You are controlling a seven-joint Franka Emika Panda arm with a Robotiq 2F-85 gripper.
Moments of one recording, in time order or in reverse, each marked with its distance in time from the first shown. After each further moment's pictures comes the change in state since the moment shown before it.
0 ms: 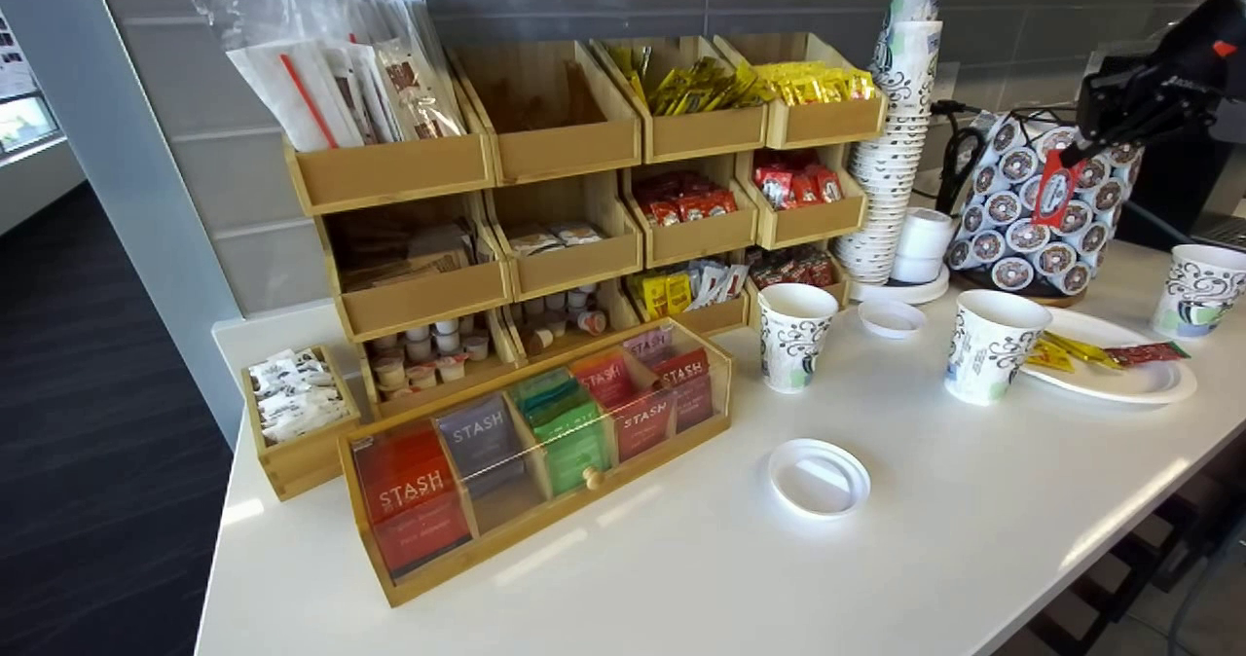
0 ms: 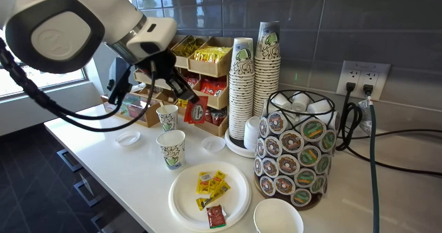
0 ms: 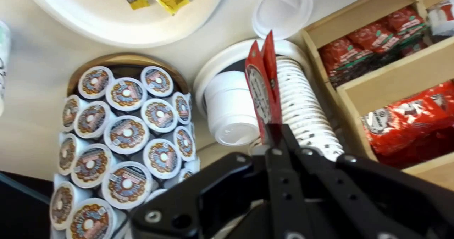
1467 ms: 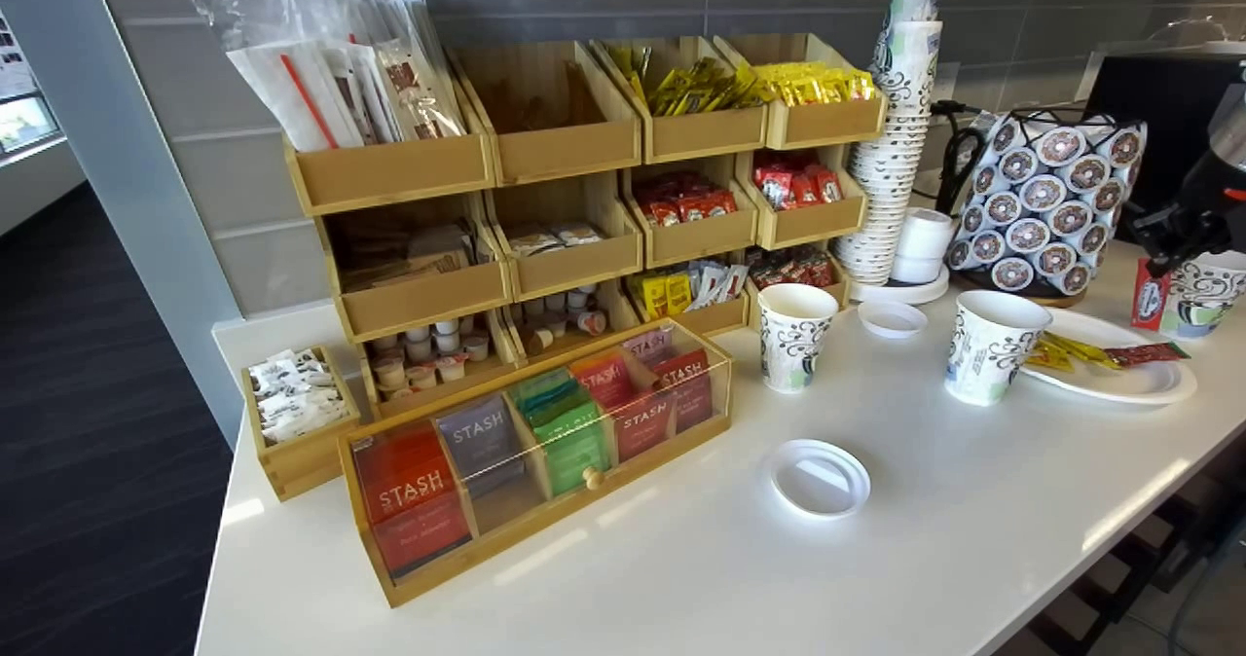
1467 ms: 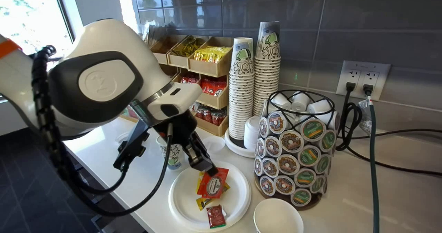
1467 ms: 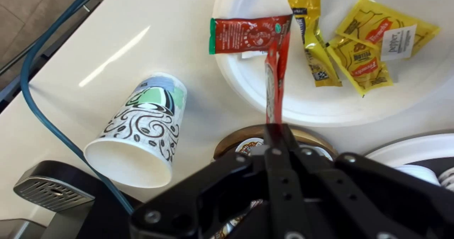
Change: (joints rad) arm -0.596 0.247 0.318 0.009 -0.763 0.010 0.506
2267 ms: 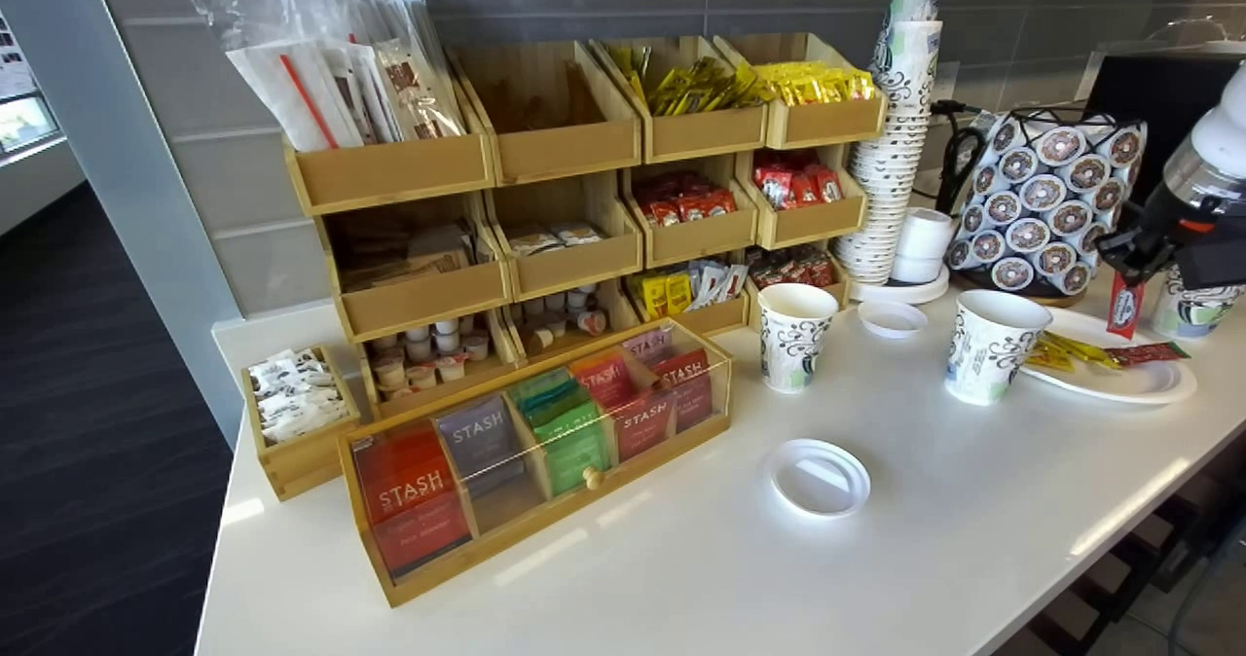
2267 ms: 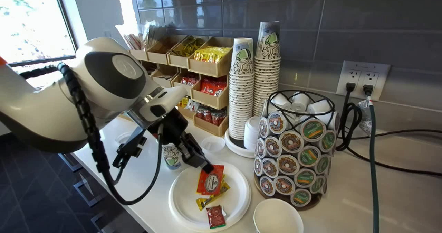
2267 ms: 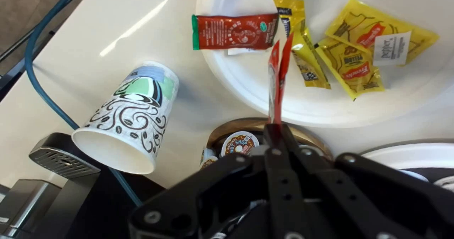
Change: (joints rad) arm -0.138 0.029 0.219 0.044 -0.507 -0.057 0.542
